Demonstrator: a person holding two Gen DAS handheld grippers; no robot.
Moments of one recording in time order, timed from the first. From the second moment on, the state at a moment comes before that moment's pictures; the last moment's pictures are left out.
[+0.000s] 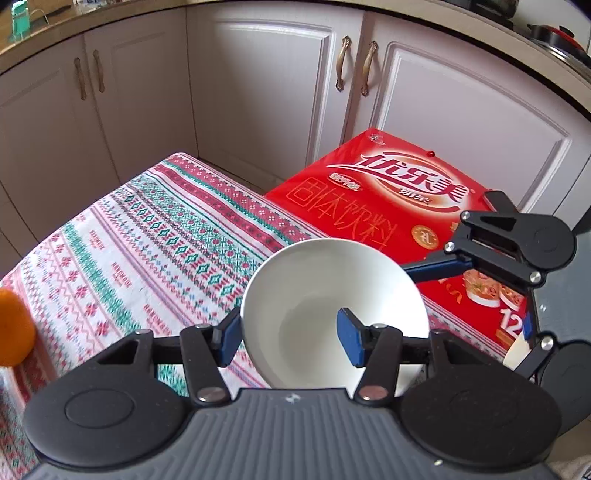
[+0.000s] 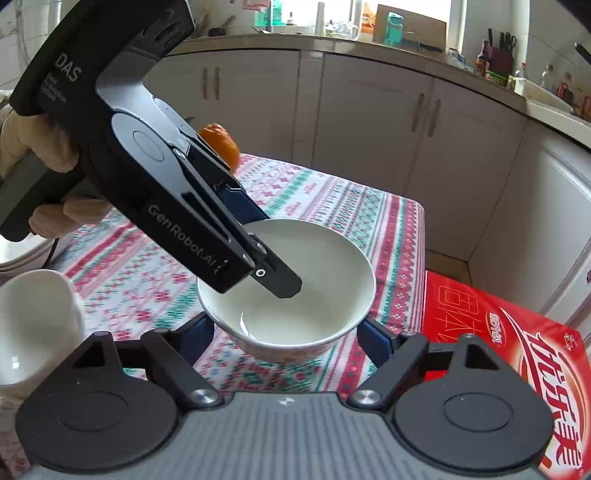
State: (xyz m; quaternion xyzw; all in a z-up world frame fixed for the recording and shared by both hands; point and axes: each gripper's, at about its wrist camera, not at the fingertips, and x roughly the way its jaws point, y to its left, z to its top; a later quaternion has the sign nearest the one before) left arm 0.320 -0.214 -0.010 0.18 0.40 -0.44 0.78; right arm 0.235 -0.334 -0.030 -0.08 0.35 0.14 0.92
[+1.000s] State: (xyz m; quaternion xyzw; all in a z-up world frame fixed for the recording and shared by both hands) left arm 0.200 -0.107 0.043 0.15 0.37 -0.36 0.84; right arm 0.140 -0.249 0.023 -0.11 0.31 0.24 0.91
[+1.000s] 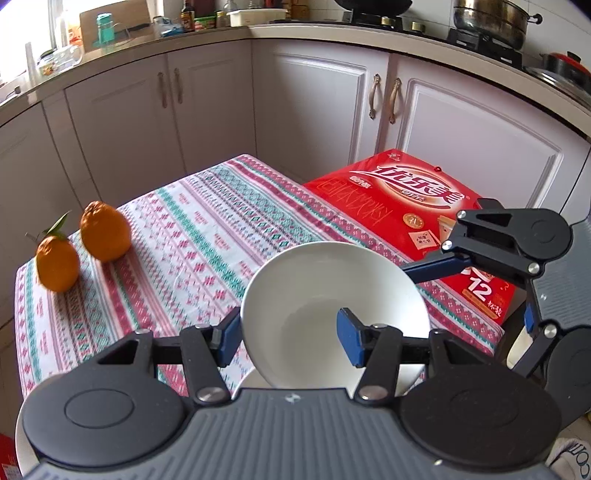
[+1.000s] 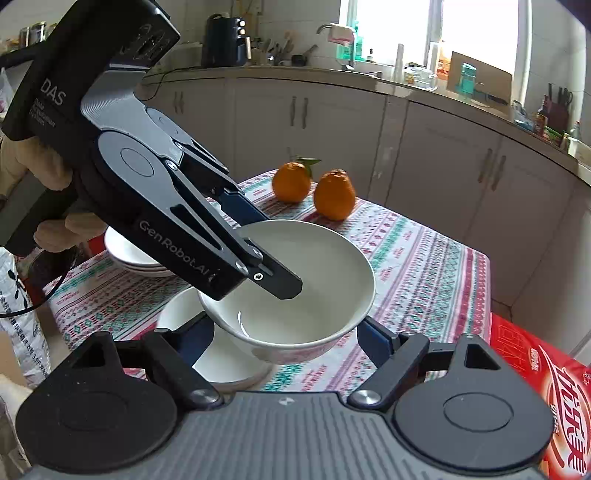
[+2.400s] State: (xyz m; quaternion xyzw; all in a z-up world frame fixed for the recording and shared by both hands) left arm 0.192 -0.070 0.002 0.13 0.41 -0.34 0.84; right arm 0.140 -0.212 -0.004 -0.10 0.36 0.28 0.89
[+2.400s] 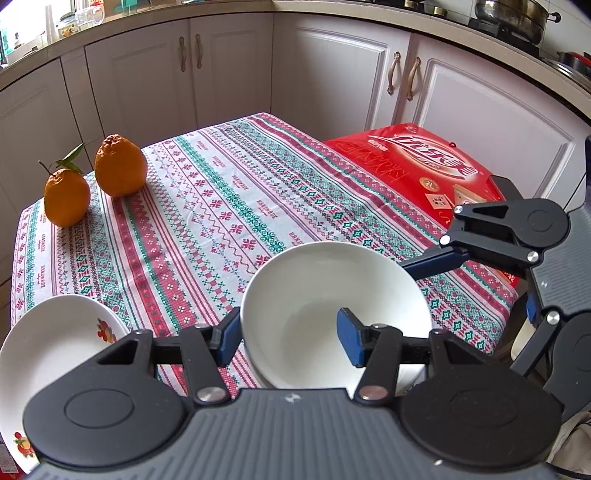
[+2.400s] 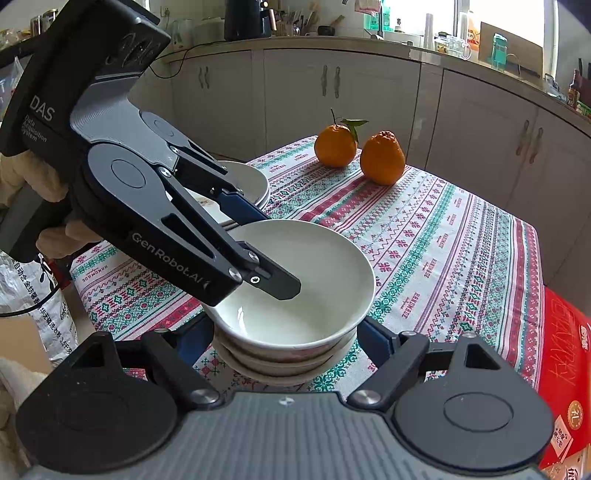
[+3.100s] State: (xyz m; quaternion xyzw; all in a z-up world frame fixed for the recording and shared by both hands) left arm 0.166 -0.042 0.024 0.14 0.36 -0.34 0.86; right arm 0.126 -0.208 0.007 -0.12 0.34 0.27 0.89
